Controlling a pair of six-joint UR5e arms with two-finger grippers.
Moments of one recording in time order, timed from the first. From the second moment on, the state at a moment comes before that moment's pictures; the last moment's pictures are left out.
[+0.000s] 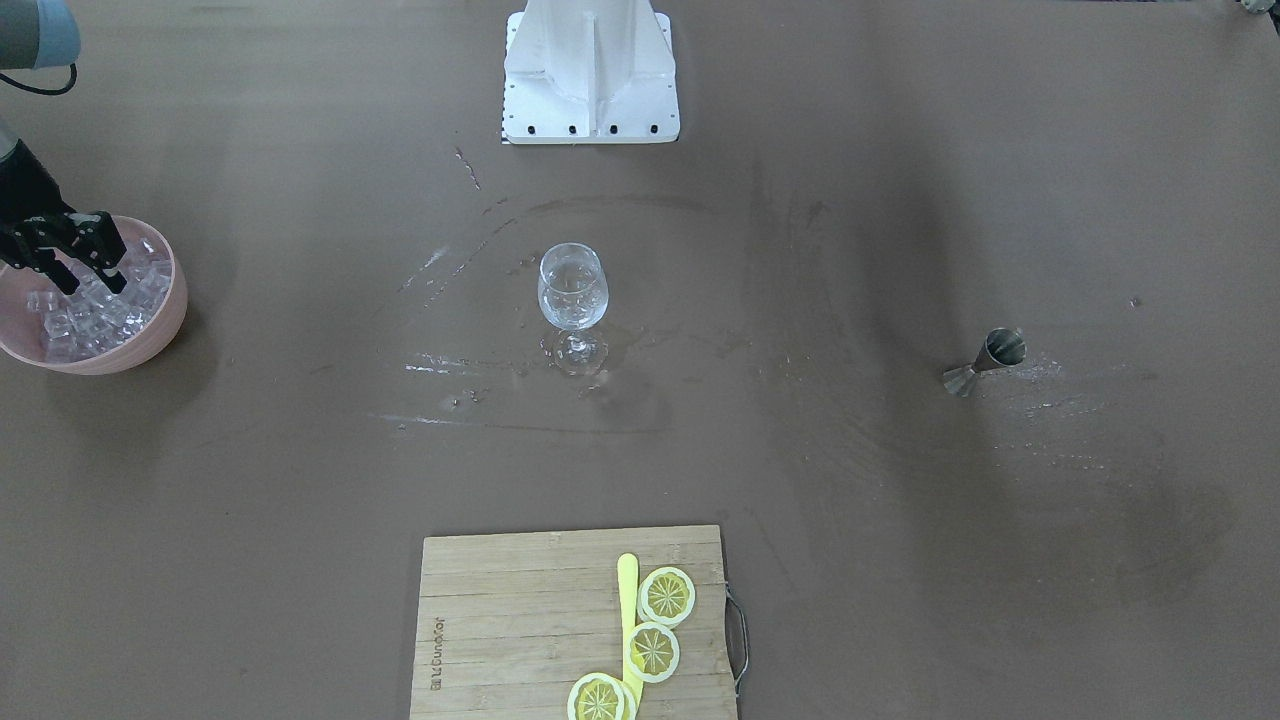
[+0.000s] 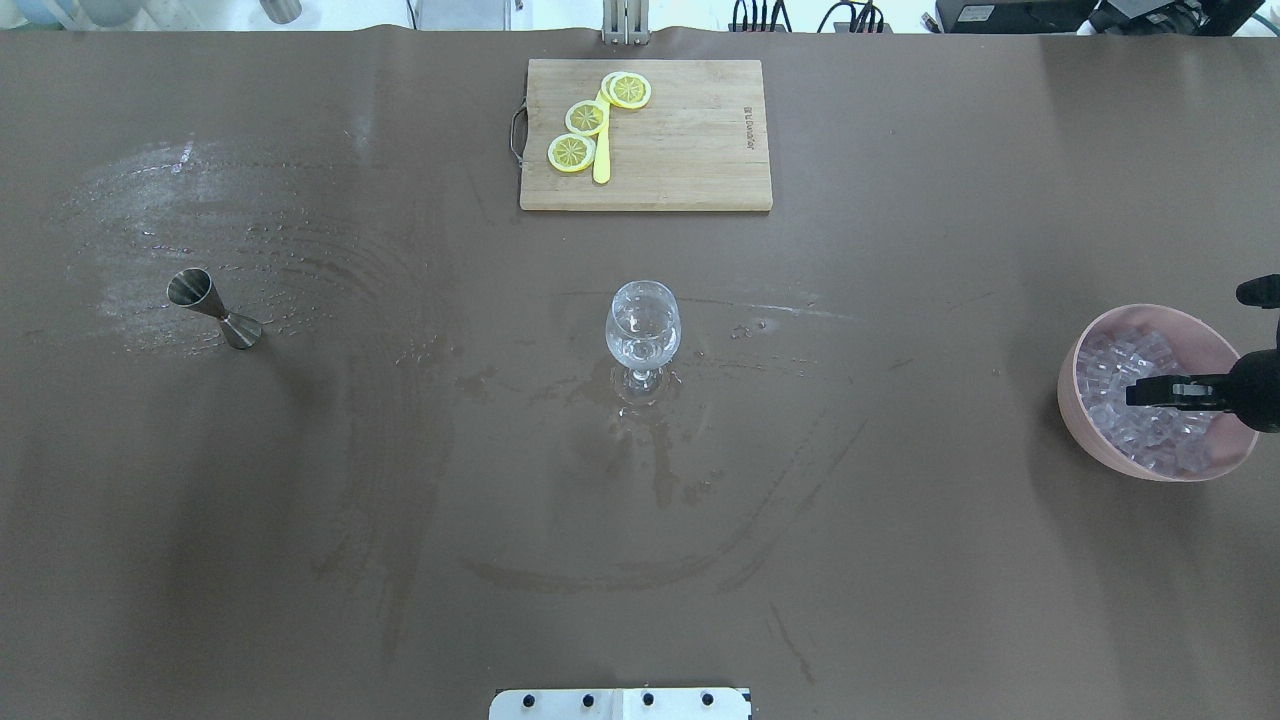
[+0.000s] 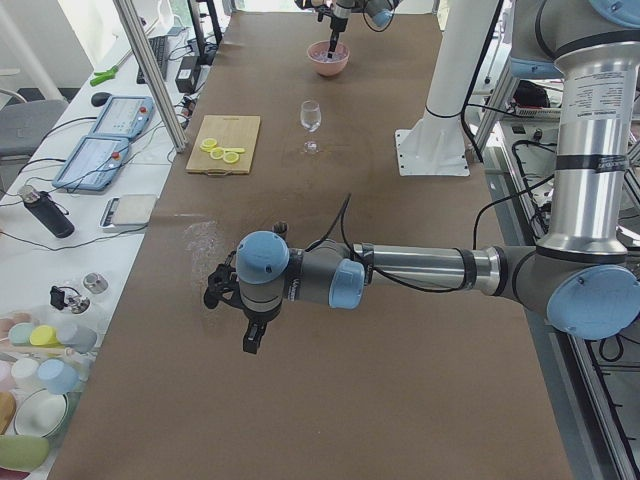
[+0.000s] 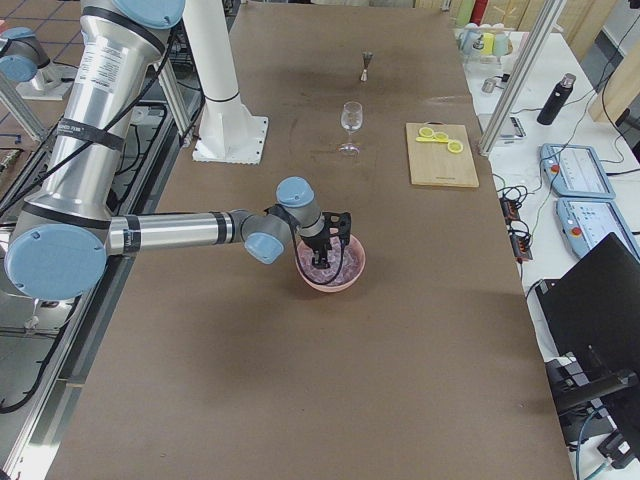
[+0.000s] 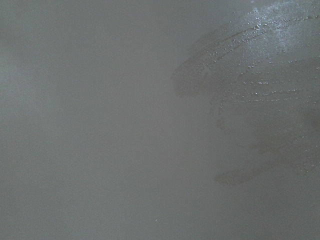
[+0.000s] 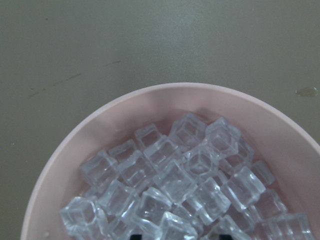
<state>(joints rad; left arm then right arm) -1.63 -1.56 -1.61 -1.72 -2.41 0.11 0.86 -1.89 1.87 -0.76 1.95 1.04</state>
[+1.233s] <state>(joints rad) -1.63 -1.56 -1.61 -1.72 -2.41 0.11 0.96 -1.77 1.96 -0.85 2.01 0.96</state>
